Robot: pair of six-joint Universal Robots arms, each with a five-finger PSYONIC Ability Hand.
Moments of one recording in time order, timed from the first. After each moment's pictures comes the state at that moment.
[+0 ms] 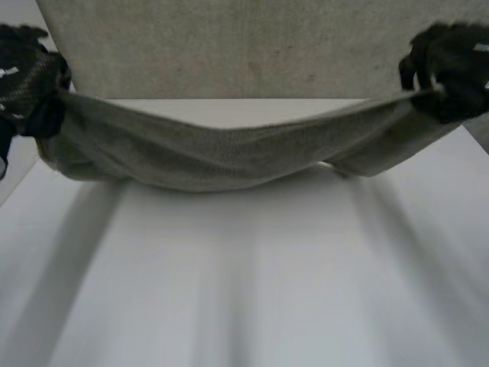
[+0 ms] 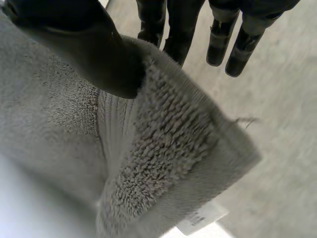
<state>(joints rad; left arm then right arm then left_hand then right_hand) 4.65 -1.40 -1.79 3.40 -1.25 3.45 1.55 -1.60 1.42 0.17 0.88 2.91 1.29 1.35 0.23 0.23 1.14 1.32 1.34 0.22 0.25 1.16</state>
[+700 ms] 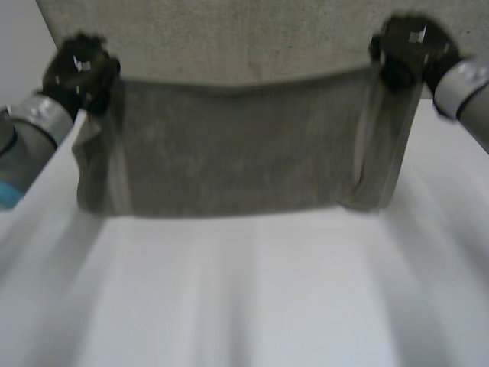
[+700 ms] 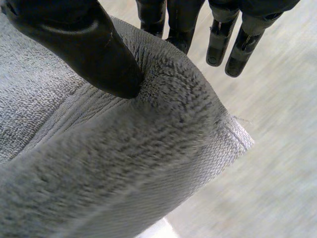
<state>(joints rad) 4.58 -2.04 -1.19 3.41 -1.21 3.59 1.73 -0.97 0.80 0.04 1.13 2.78 1.29 1.35 0.23 0.23 1.14 1.32 1.34 0.22 0.25 1.16</state>
